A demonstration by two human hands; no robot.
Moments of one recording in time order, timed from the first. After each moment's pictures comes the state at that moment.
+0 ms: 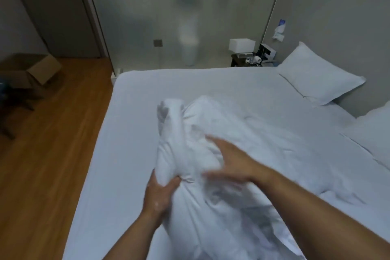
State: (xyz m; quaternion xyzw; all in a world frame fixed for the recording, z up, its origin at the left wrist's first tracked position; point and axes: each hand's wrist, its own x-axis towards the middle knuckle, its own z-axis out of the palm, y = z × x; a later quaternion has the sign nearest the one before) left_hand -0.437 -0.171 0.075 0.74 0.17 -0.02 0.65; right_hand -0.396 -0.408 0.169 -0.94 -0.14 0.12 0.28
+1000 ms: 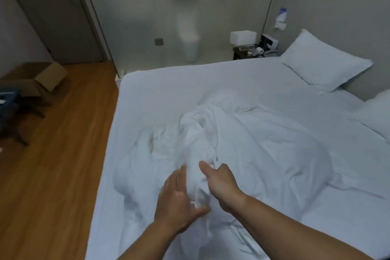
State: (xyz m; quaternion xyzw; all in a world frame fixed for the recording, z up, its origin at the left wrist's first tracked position) left_hand -0.485 -0.154 0.096 0.96 -0.08 -0.08 0.27; right_hand -0.457 -0.303 0.124 -0.71 0.23 0.09 0.65
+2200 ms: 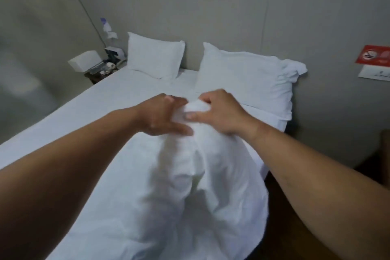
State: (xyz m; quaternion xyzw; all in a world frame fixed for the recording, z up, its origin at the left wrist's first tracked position) left_hand -0.425 -0.785 0.315 0.75 -0.65 -0.12 0.03; right_hand -0.572 -0.914 0.268 -0.88 0.21 -0.22 0.36
